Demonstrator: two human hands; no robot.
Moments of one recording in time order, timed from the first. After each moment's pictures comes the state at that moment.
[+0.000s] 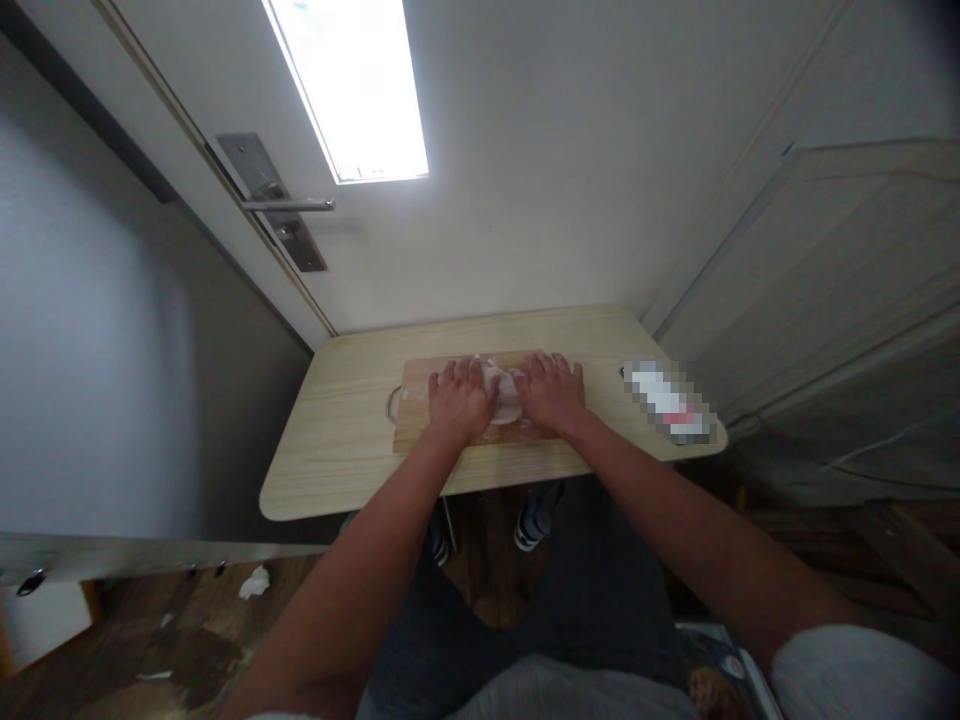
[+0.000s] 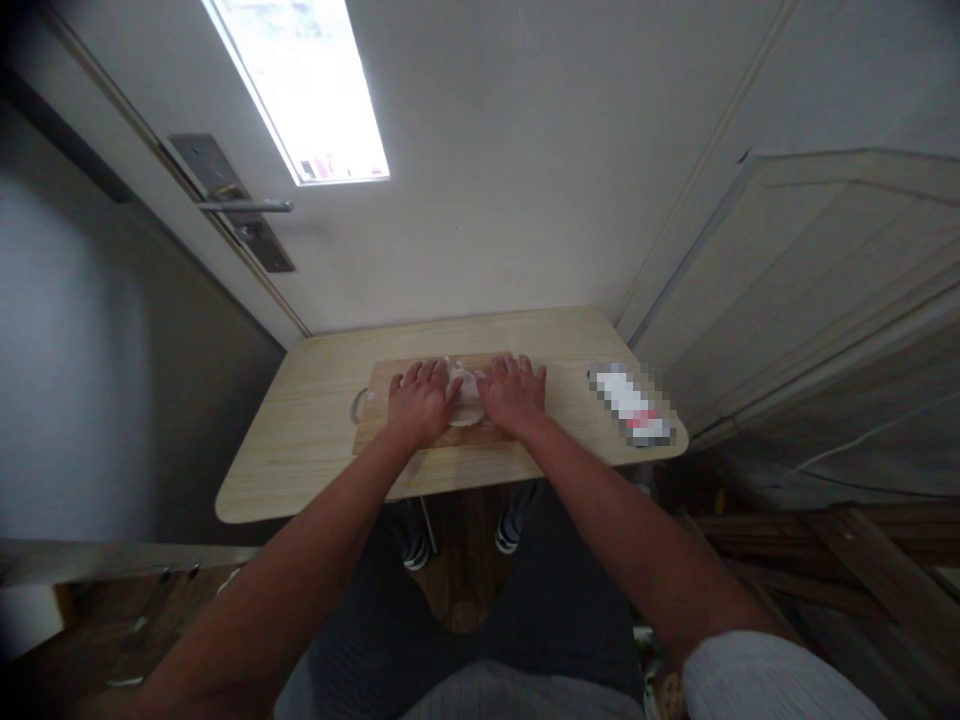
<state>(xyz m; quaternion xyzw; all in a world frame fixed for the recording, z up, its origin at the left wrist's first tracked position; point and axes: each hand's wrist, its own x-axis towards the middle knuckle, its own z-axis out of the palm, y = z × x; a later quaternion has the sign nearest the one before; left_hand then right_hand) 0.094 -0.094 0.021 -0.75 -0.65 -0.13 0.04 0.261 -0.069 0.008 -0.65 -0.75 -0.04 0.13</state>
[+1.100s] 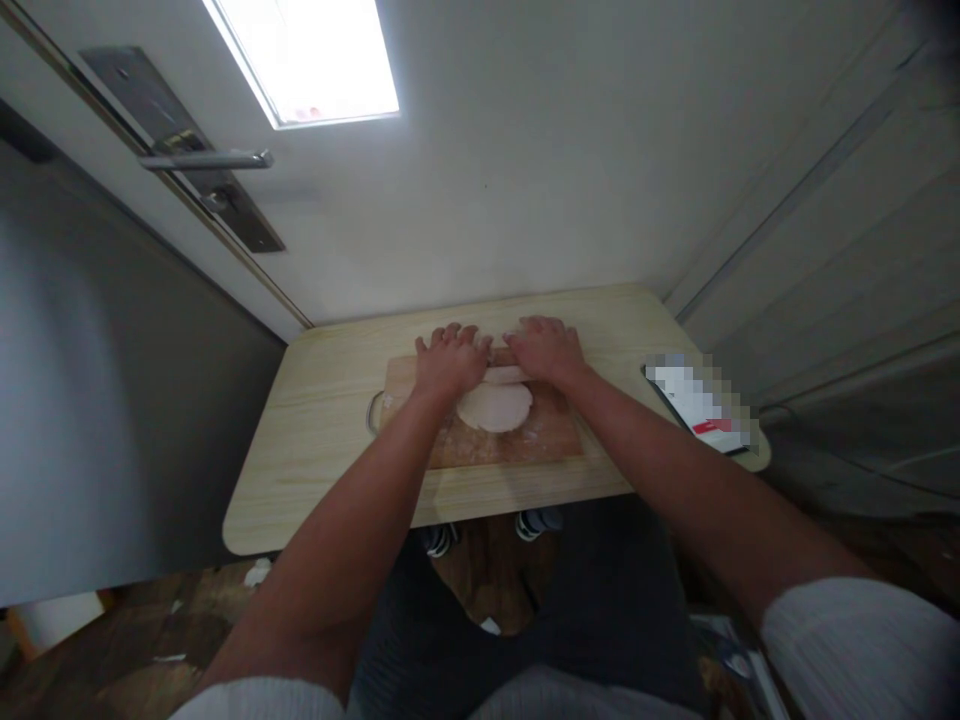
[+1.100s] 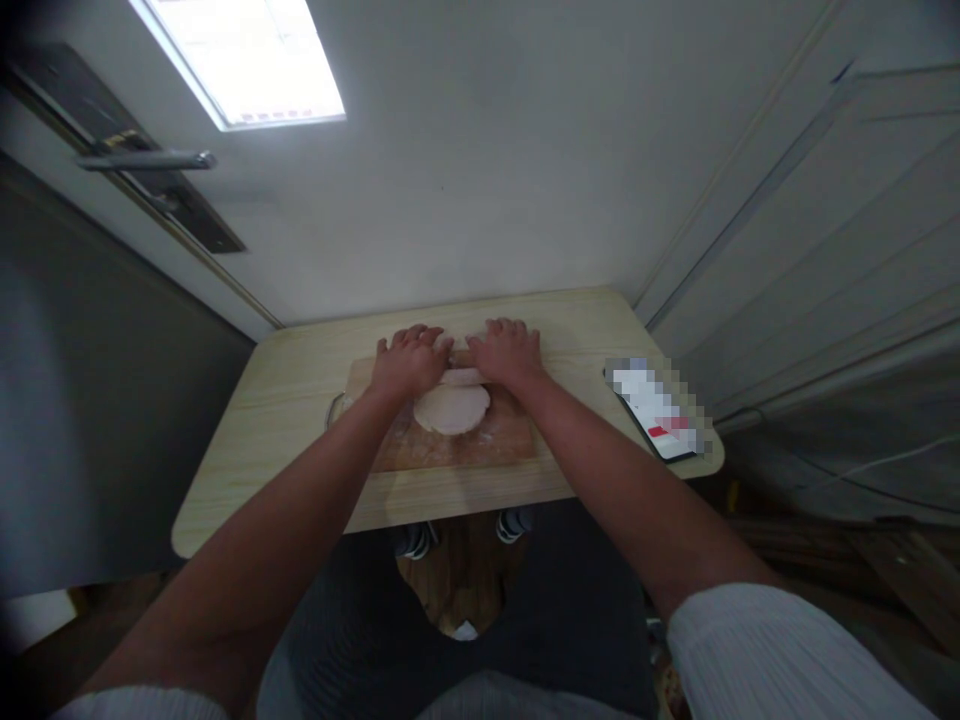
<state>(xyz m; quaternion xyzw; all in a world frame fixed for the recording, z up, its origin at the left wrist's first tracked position) 0.088 -0.003 0.022 -0.74 -0.67 -0.07 -0.02 0.259 0.024 0.007 -0.65 -0.75 0.03 0.10</state>
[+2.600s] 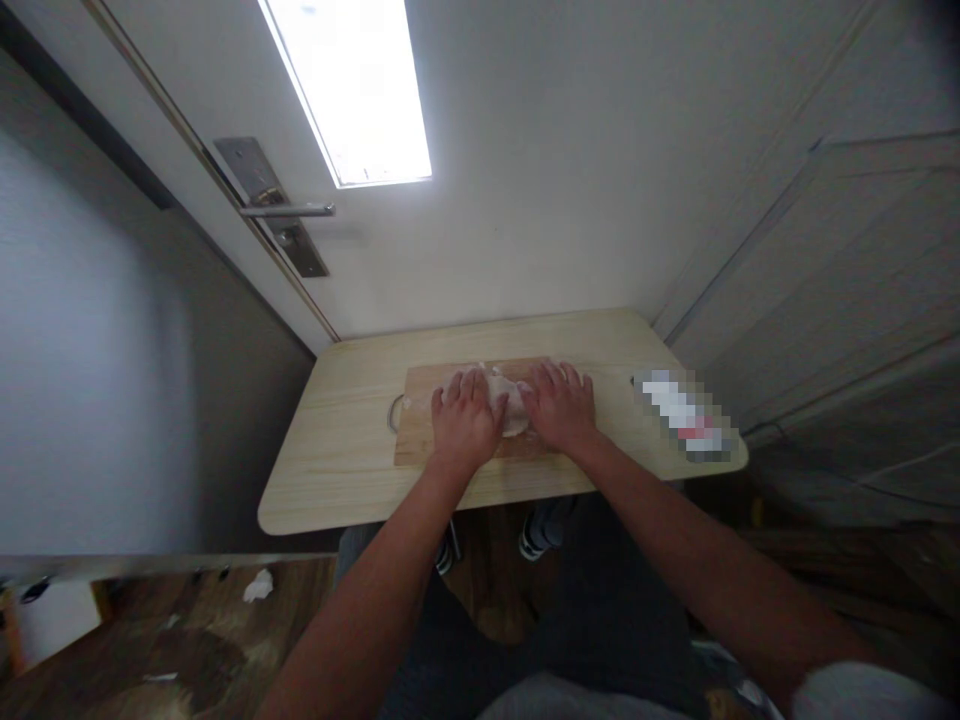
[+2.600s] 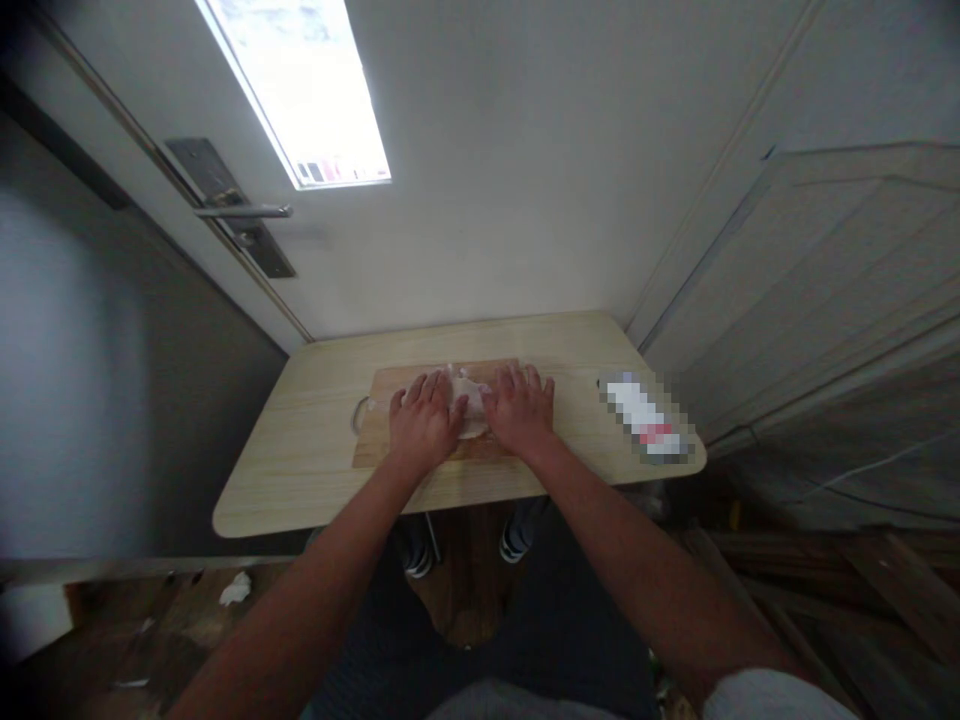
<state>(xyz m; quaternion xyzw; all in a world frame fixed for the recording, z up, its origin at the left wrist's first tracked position) 0.102 -0.108 0.020 -0.73 -0.66 -0.15 0.05 0.264 -0.072 0.000 -0.64 -0.75 -0.03 0.15</state>
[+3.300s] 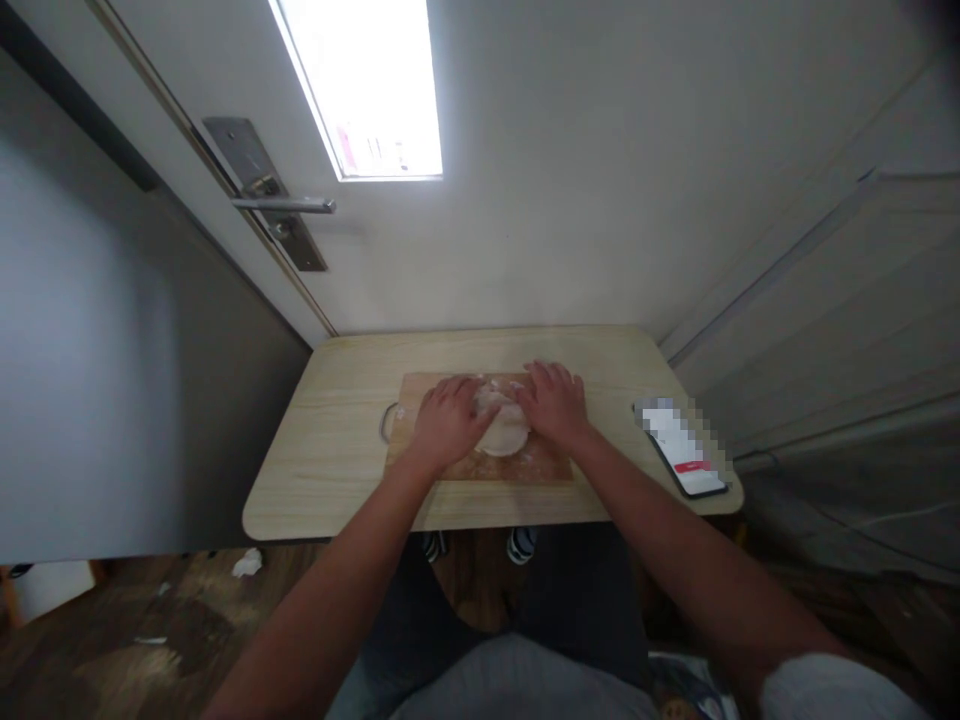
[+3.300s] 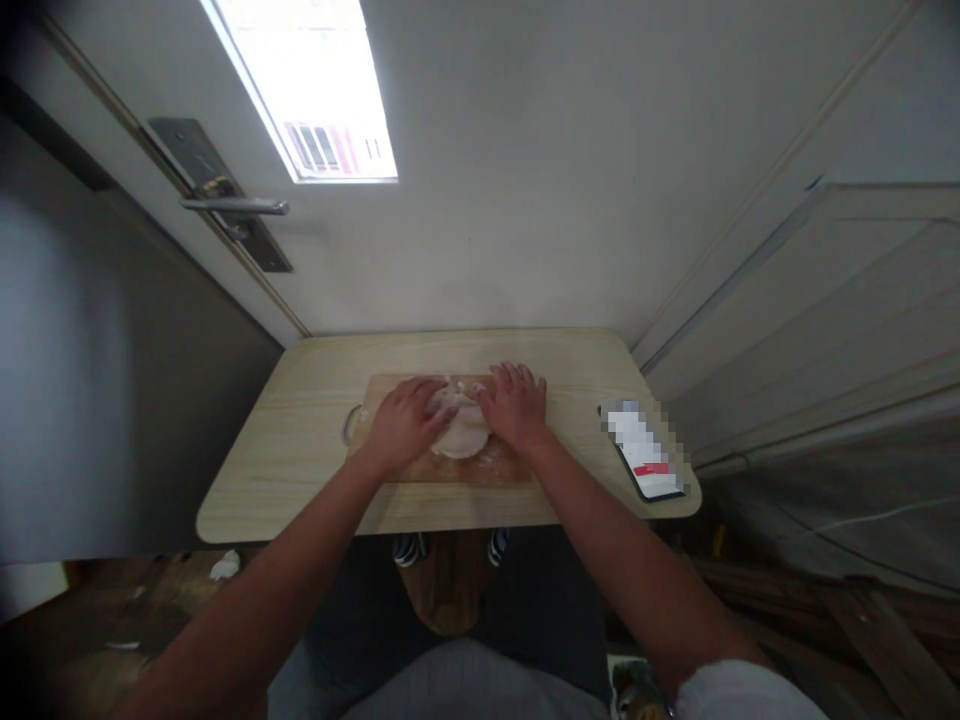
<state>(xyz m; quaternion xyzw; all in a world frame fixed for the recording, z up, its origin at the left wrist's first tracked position) 0.074 -0.076 0.038 -0.76 -0.62 -0.17 -0.04 0.268 -0.022 0.009 -0.62 -0.77 0.02 0.13</state>
